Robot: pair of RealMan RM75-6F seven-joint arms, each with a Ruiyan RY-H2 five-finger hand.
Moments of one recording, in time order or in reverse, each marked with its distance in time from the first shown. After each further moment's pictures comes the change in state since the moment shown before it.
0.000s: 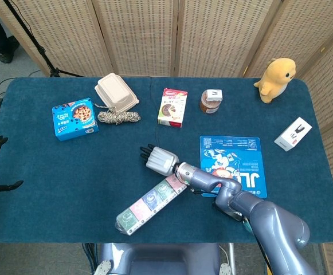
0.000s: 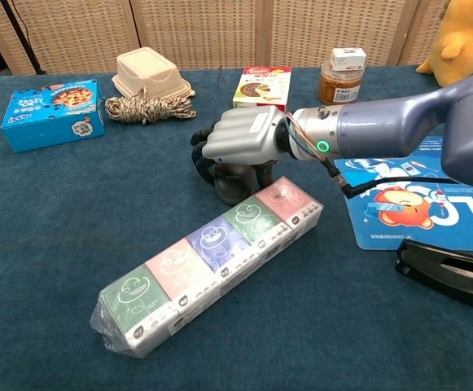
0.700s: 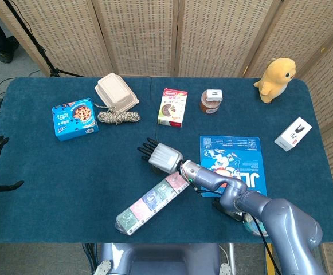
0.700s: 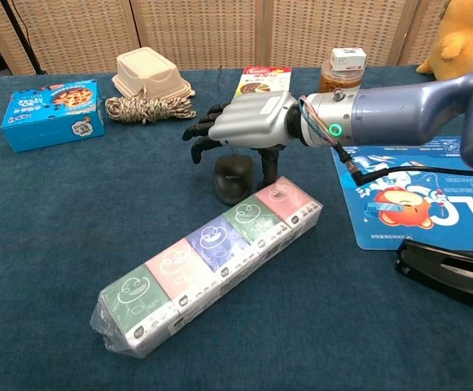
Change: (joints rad) left arm -0.002 -0.011 0.007 -0.002 0.001 0.019 0.040; right arm -0.032 0.074 0.052 -0.099 0.014 0.004 0.018
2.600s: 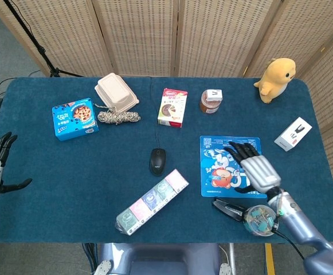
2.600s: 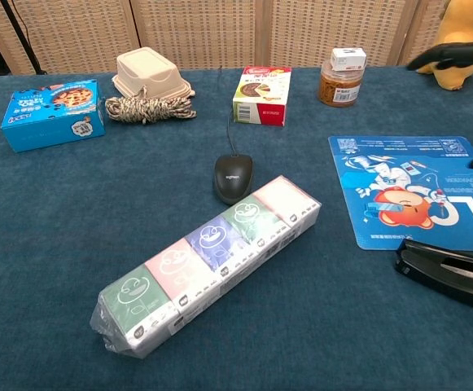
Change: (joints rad) left arm -0.003 -0.061 0.032 -0.005 0.085 0.159 0.074; right arm -0.681 0.680 0.183 -0.963 0.352 0.171 -0.215
